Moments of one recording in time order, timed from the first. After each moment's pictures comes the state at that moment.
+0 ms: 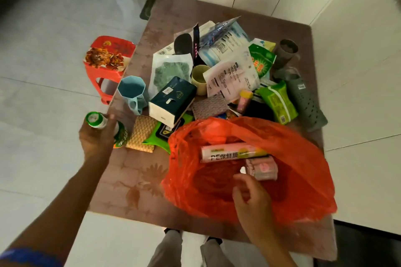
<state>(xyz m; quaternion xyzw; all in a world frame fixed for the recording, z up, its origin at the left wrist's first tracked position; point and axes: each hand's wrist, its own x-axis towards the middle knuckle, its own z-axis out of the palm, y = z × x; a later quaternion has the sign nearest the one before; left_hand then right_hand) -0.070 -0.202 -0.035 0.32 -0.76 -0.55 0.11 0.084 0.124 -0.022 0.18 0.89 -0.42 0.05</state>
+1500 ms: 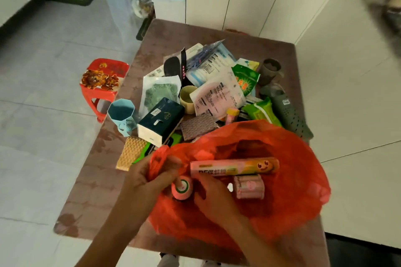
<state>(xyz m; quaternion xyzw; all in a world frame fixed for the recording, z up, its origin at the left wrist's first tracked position) 0.002 -0.075 0.100 0.05 -0.69 -0.71 -0.11 0.018 0.104 -0.028 -0.04 0.91 -0.38 0.14</state>
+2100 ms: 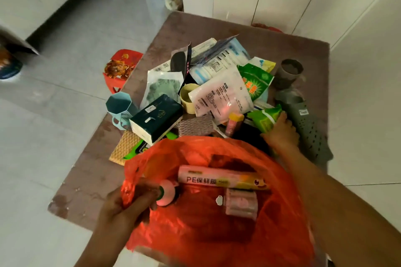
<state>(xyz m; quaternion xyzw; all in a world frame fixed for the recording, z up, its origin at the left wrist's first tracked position) 0.021 -0.020 0.067 0.24 -0.71 -0.66 -0.06 -0.194 0.313 -0.082 0.22 0.95 -0.16 0.15</state>
